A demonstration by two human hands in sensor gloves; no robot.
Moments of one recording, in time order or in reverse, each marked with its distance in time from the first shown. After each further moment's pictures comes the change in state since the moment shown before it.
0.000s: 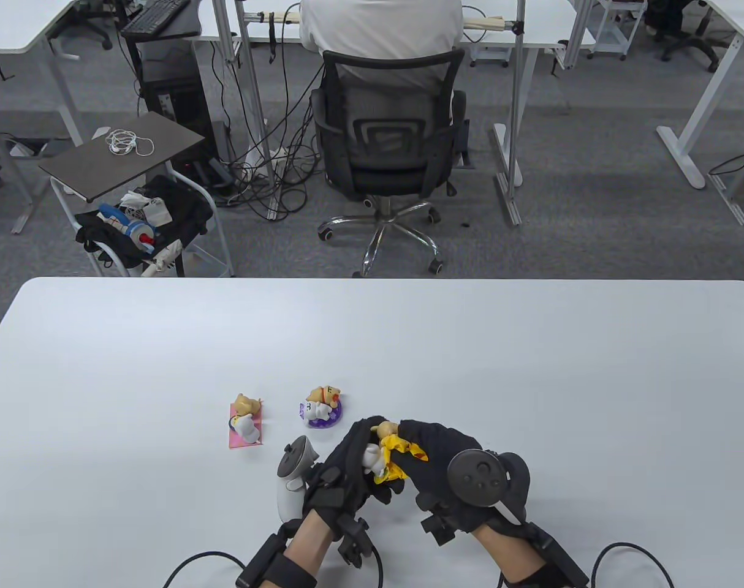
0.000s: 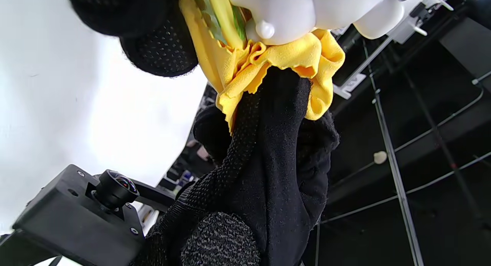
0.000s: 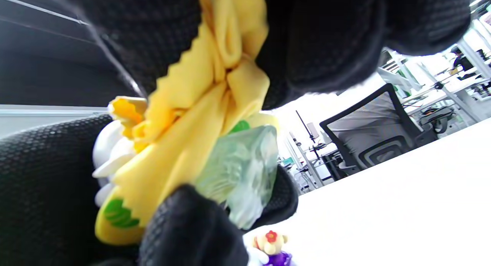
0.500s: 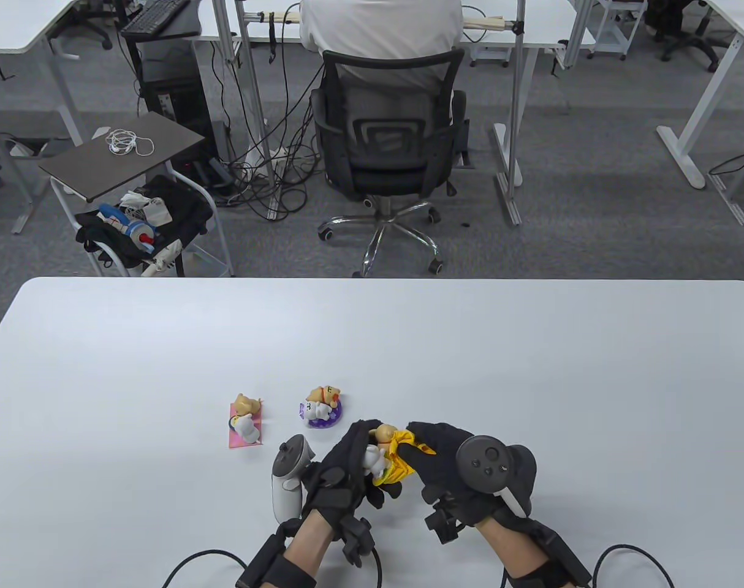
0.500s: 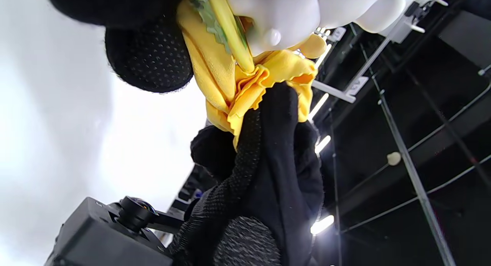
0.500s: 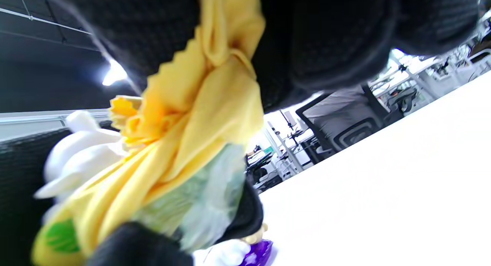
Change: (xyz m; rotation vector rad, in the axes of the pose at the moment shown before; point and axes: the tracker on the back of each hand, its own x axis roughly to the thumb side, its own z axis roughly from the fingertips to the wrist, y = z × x) left_hand 0.009 0.000 0.005 0.059 -0.002 -0.079; right_hand -0.019 -0.001 -0.005 0.023 0.120 -0.019
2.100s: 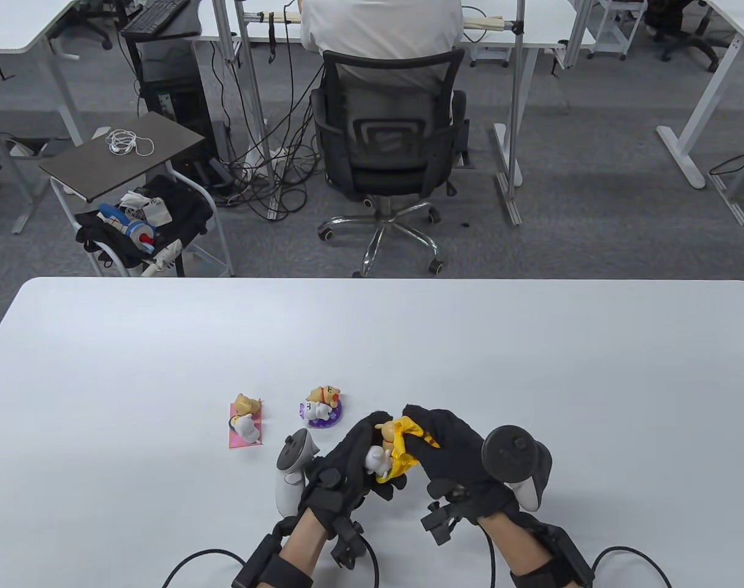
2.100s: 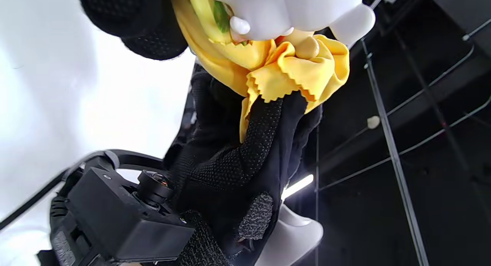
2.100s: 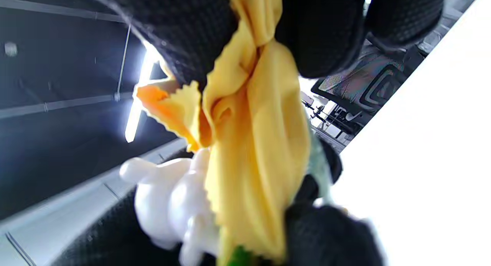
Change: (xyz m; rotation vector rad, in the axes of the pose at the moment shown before) left_hand 0.014 -0.016 -0.002 -0.143 -0.069 0.008; right_hand -0.017 0.002 -0.002 0.032 0.040 -0.479
